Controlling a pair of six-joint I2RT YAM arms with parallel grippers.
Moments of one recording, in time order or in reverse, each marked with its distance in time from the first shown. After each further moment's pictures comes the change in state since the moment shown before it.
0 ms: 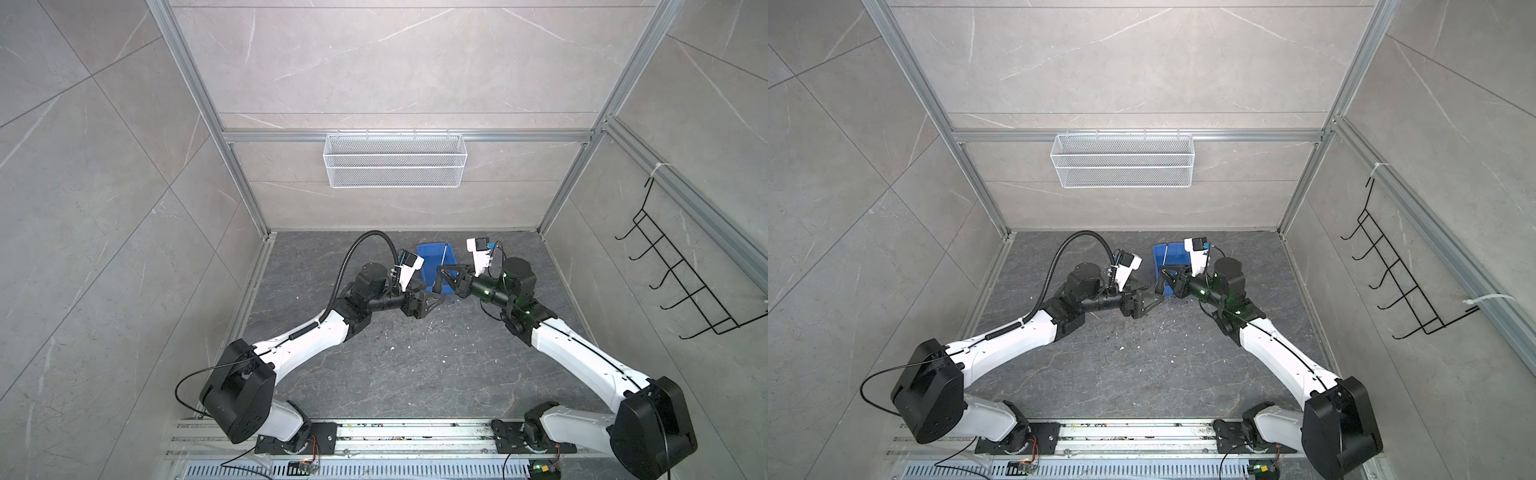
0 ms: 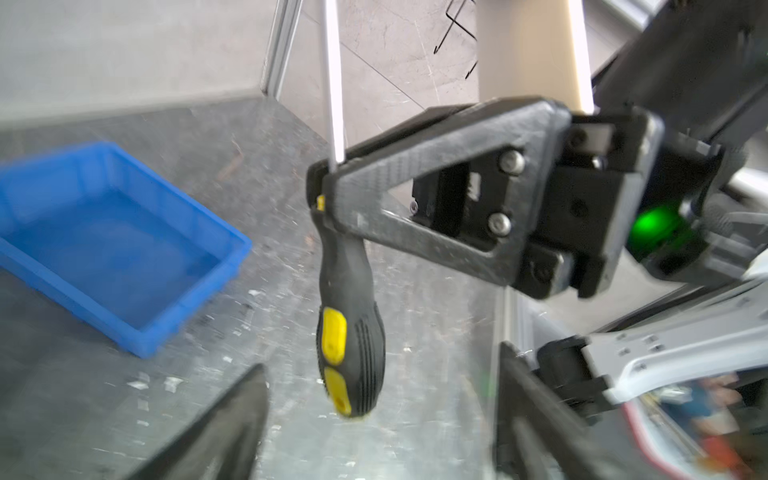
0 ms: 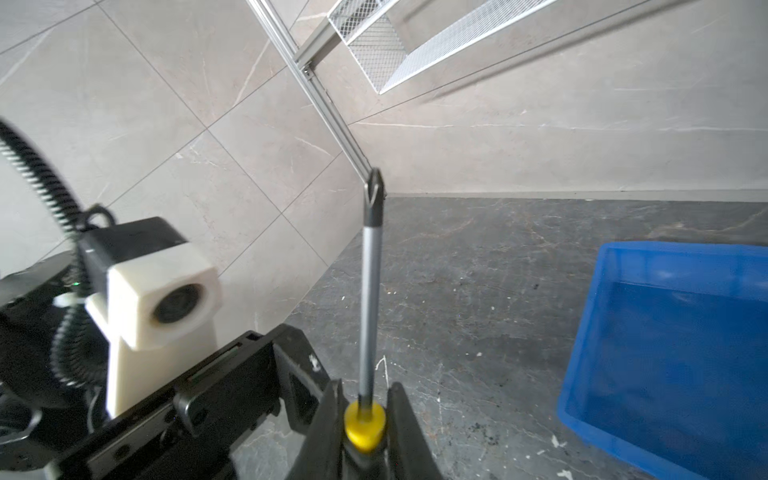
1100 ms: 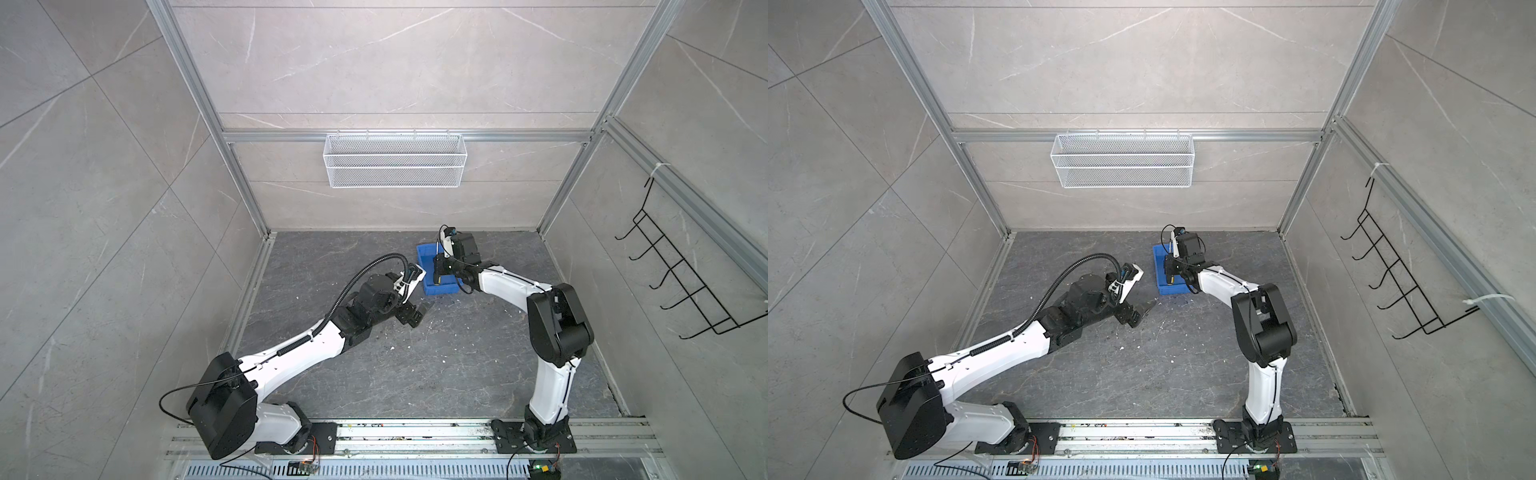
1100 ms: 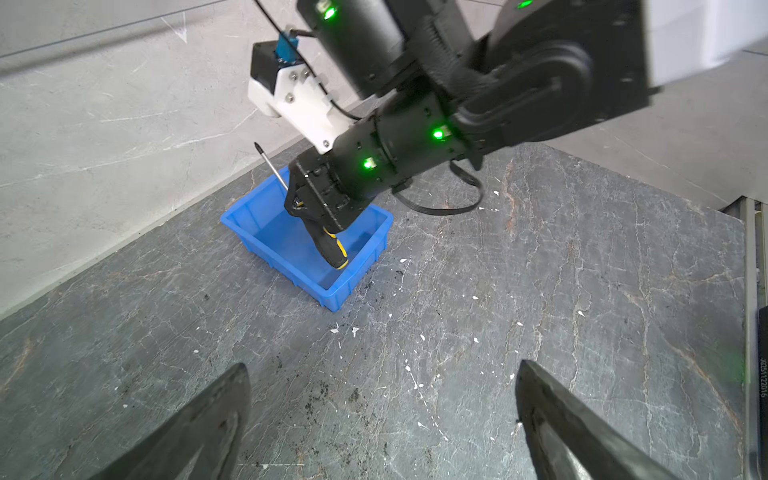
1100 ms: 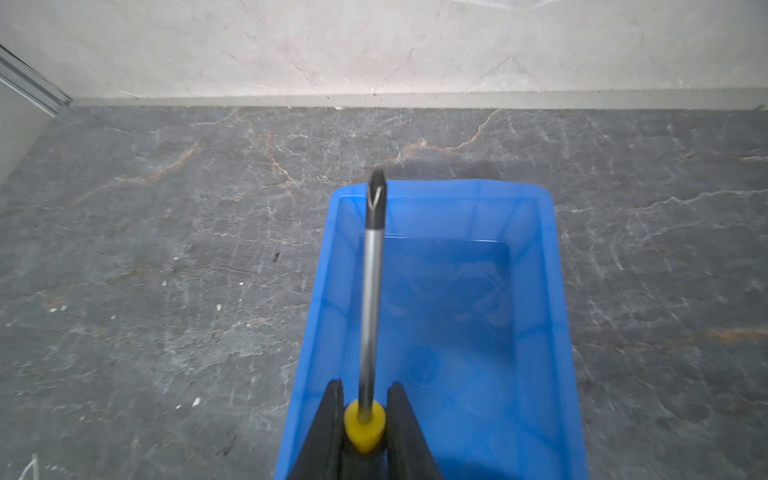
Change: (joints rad) left arm -0.095 -0.088 -0.029 -0.190 -0.470 0.415; right arm -0.018 0.741 0.550 -0.325 0.463 -0.239
